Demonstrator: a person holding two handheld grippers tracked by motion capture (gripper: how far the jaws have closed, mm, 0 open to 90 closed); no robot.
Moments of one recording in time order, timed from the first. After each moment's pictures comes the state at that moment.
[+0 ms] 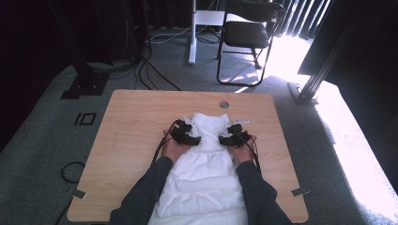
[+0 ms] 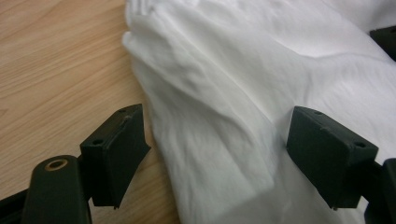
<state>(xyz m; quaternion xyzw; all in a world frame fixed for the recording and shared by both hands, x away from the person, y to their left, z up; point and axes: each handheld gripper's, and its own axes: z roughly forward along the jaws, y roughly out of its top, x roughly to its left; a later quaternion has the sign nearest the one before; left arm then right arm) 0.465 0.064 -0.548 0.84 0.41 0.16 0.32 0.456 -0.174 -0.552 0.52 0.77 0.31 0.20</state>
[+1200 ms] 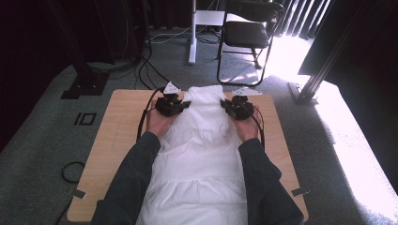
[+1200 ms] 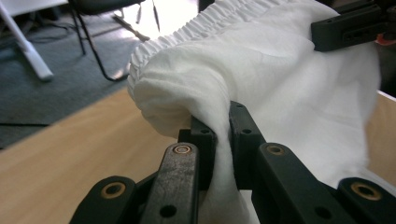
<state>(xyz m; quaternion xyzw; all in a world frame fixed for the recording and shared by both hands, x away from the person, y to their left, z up) 0.463 0.113 -0.402 0.81 0.33 0.17 0.45 0.455 -0.166 -0.406 0.41 0.75 0.46 0.24</state>
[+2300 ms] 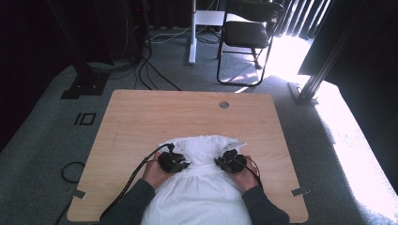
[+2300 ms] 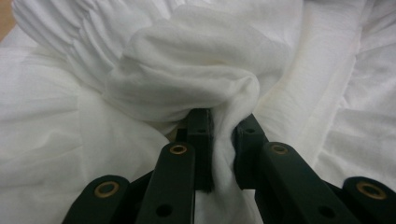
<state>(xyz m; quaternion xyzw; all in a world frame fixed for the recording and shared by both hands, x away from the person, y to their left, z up) 0.360 0.104 -0.532 0.91 0.27 0.08 0.31 0.355 -0.156 -0.540 0.39 0.85 0.34 0.11</state>
